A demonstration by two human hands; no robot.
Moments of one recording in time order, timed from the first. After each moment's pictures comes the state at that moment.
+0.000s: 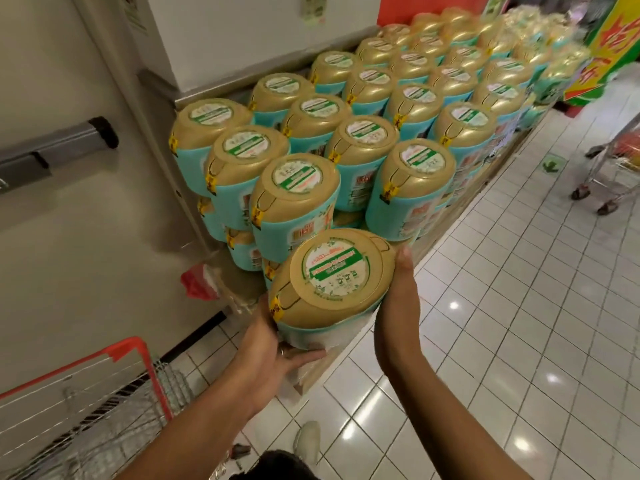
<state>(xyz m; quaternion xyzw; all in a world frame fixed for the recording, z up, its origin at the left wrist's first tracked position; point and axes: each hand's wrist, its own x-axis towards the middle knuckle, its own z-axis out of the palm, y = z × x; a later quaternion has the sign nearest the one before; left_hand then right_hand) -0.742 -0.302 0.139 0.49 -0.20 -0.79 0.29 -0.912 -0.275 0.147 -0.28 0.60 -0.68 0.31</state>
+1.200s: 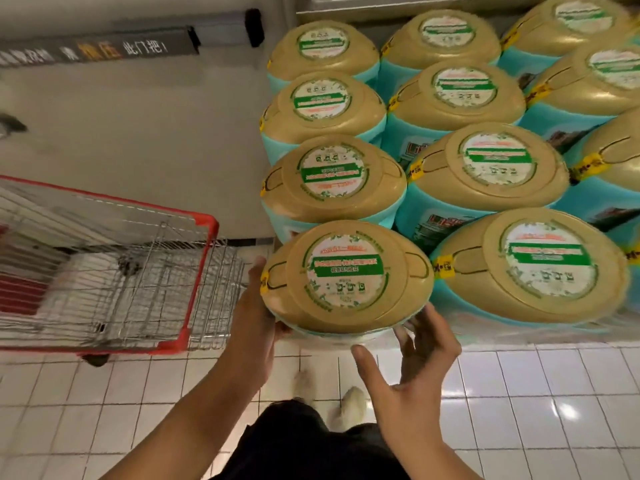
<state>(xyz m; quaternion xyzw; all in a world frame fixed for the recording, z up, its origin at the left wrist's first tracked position) -0.872 -0.323 0.119 0.68 -0.12 -0.49 0.53 -1.065 -0.317 0.062 -0.56 0.43 -0.54 0.46</state>
